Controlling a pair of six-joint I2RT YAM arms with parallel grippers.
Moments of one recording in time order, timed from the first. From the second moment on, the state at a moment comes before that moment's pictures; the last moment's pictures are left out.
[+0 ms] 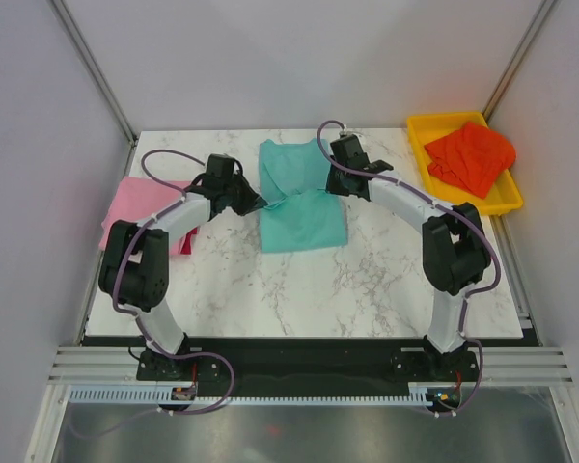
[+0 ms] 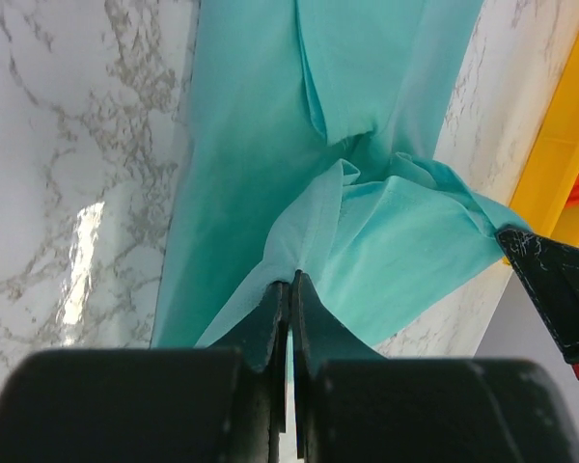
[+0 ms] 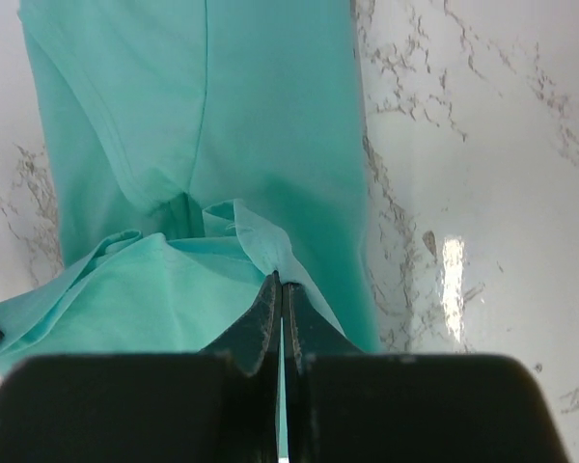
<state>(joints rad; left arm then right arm) -0.30 1.74 1.16 -0.19 0.21 -0.91 0.47 1.93 1.52 -0.40 0.17 0.55</state>
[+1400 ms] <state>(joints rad) -0.37 1.47 0.65 0.04 0.21 -0.86 0.42 1.67 0.88 -0.11 -0.06 0.63</state>
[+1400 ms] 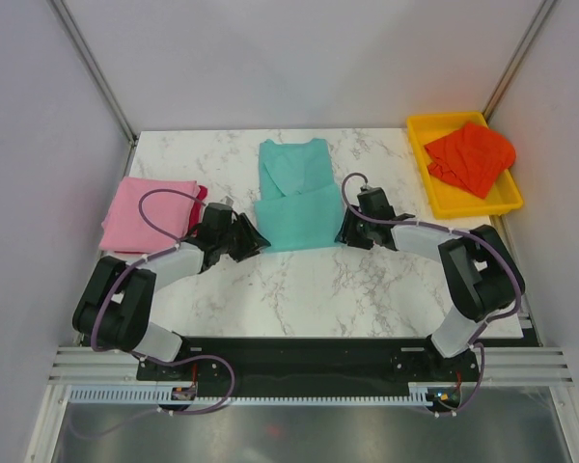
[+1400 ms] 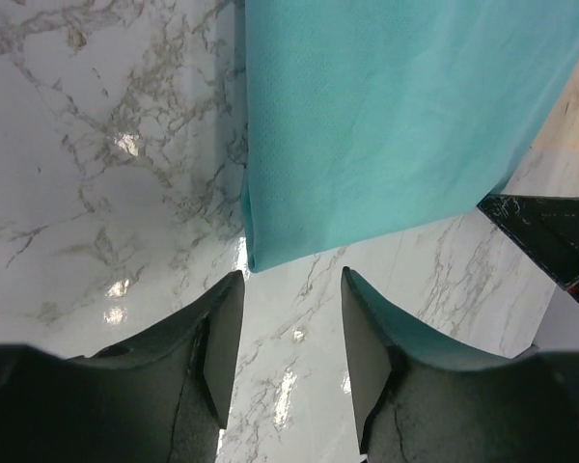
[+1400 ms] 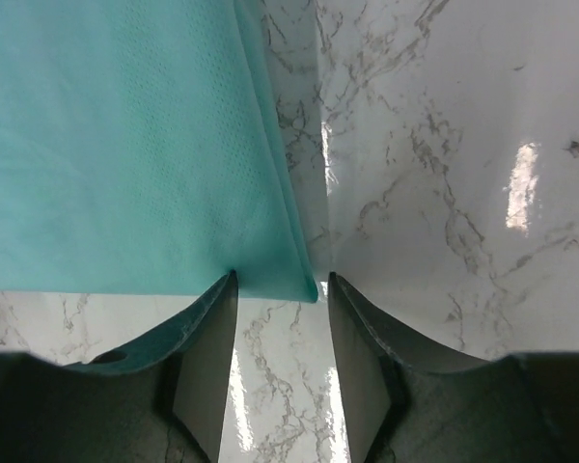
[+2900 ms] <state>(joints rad) -0.40 1.43 0.53 0.17 0.26 -0.88 0.39 1.39 0.61 0.01 -0.29 0.74</state>
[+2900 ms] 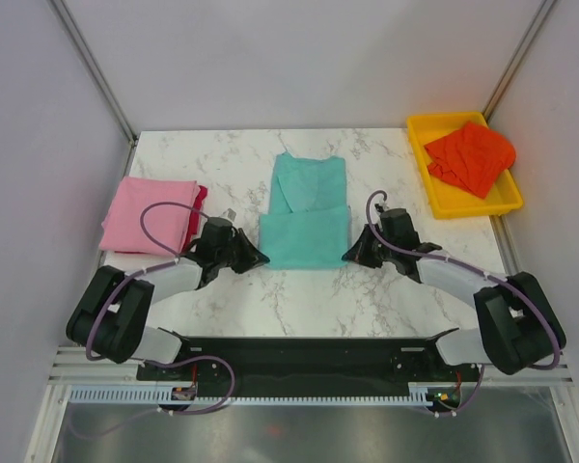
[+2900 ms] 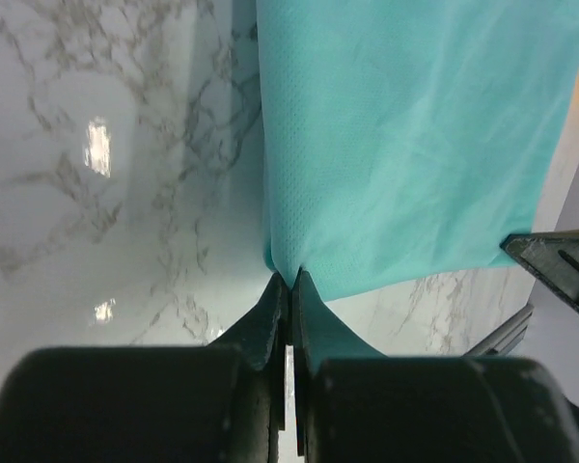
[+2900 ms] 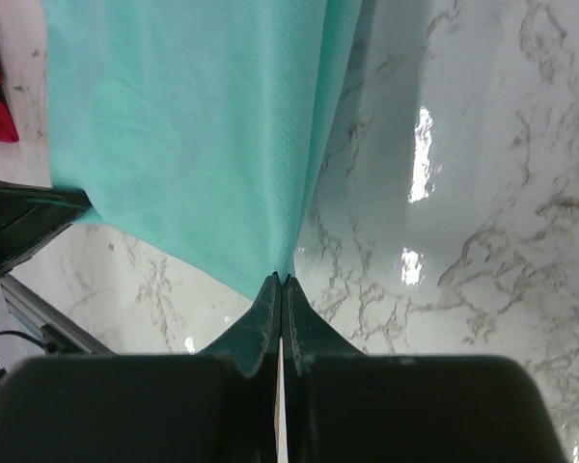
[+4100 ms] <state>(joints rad) -0.45 1.05 0.65 -0.19 0.36 -0.89 0.42 1.10 0.78 -0.35 -0.22 0.69</state>
